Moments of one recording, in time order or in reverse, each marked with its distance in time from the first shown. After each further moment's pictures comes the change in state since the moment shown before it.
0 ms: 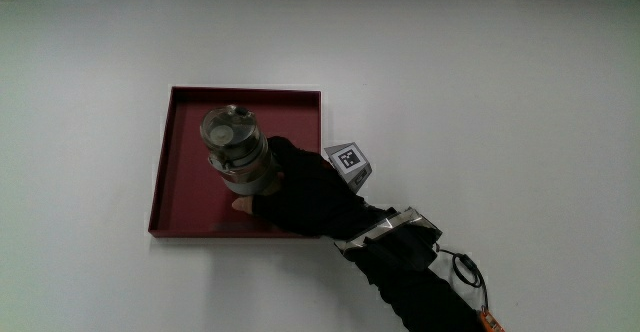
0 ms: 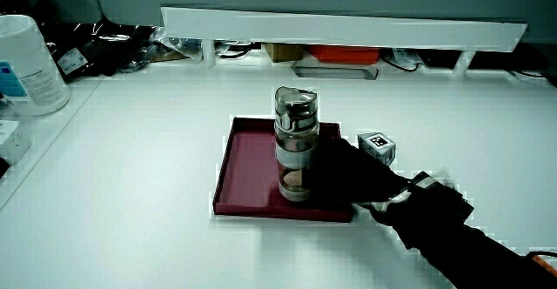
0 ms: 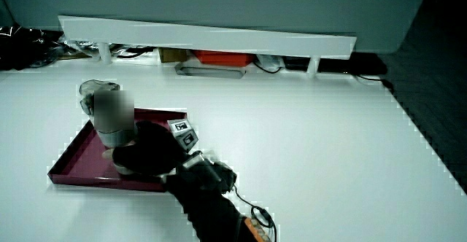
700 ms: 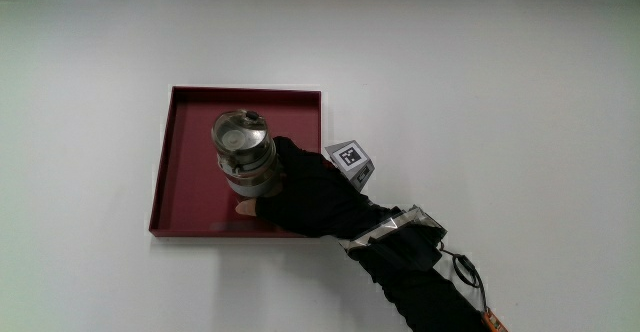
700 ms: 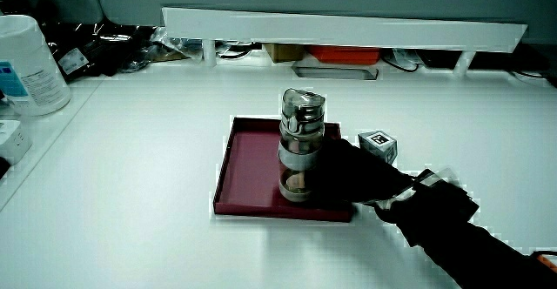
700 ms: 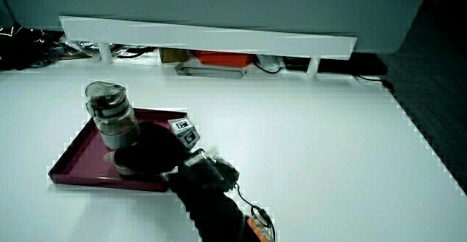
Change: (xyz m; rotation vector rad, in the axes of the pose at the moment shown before) arm 0.000 0.000 0.002 -0.036 -0.014 -0.044
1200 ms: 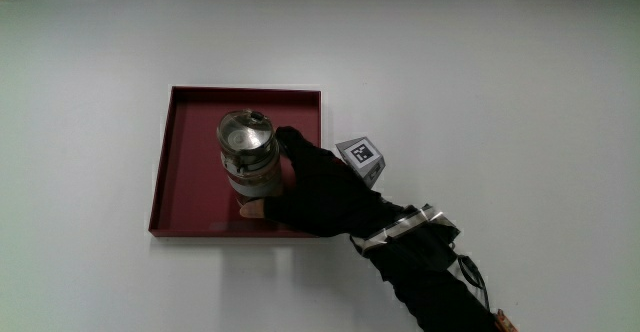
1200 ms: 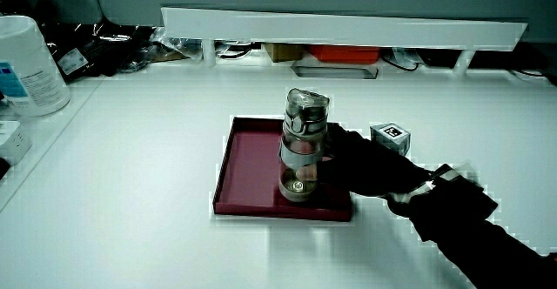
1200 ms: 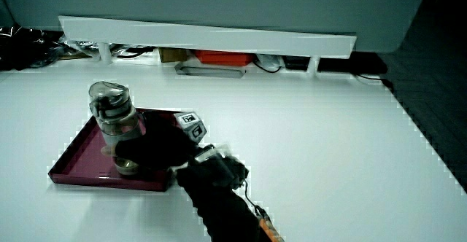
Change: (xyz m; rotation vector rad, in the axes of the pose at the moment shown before) arm -0.035 -0.027 0.023 -0.054 0.012 0.057
